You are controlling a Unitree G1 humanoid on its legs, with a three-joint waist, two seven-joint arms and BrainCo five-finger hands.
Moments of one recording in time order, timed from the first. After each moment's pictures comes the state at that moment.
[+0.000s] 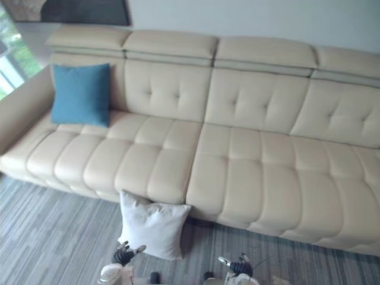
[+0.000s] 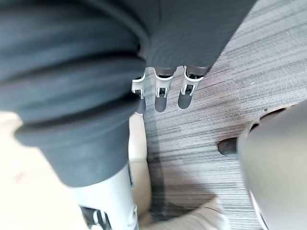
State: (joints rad) left arm 0.03 0.01 0.09 0.97 -0.02 -0.12 0.13; right arm 0.06 -0.01 -0.21 0.96 0.16 -0.10 -0.13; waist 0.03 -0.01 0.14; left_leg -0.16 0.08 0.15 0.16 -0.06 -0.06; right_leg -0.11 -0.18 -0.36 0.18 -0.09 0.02
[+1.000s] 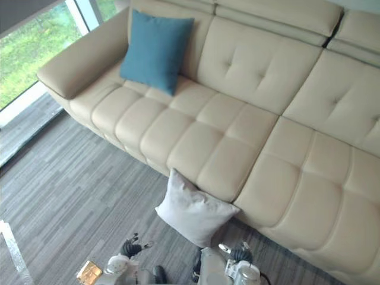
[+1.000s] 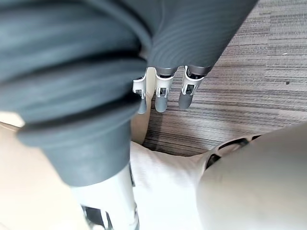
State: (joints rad) left arm -0.02 -0.01 0.03 0.98 0.06 -0.12 0.10; right arm 0.07 0.00 -0.22 0.90 0.20 -0.10 -0.13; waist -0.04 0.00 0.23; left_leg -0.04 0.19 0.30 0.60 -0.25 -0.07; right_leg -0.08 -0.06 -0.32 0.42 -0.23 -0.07
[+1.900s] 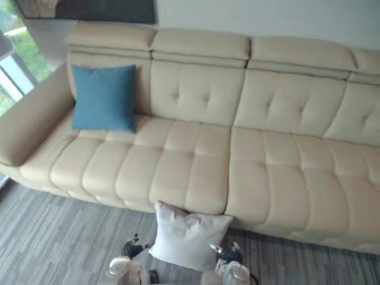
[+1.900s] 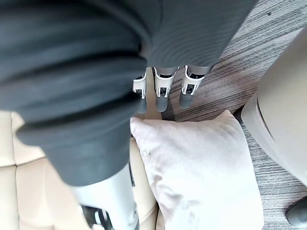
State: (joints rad) left arm -0.01 -0.03 0.07 1.00 0.05 -0.12 0.12; right arm 0.05 0.02 -0.19 0.89 0.20 -0.08 -0.14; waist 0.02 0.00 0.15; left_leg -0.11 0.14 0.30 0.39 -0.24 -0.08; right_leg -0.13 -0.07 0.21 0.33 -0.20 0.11
